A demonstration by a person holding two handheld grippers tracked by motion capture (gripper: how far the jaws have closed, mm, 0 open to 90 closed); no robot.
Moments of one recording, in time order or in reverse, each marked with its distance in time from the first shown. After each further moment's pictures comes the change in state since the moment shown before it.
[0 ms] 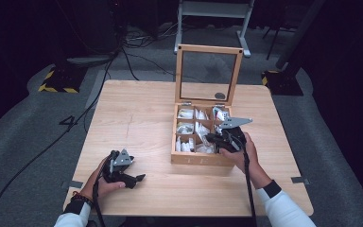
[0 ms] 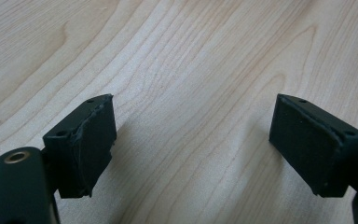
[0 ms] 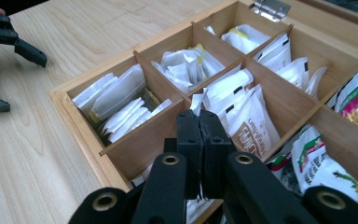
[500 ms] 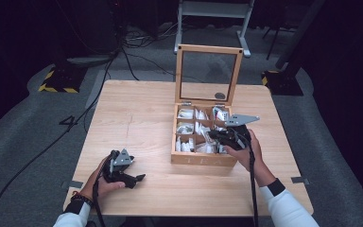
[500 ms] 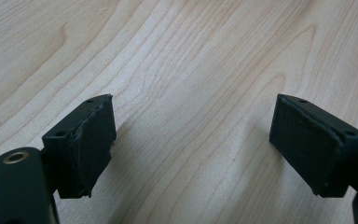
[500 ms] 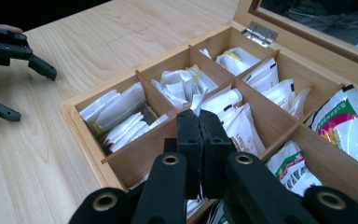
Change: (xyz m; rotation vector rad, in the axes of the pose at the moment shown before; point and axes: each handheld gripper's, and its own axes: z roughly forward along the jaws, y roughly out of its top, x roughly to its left) left arm 0.001 0.000 0.000 0.001 -0.003 0.003; right arm -0.007 0.006 -0.014 -0.059 0.016 -0.025
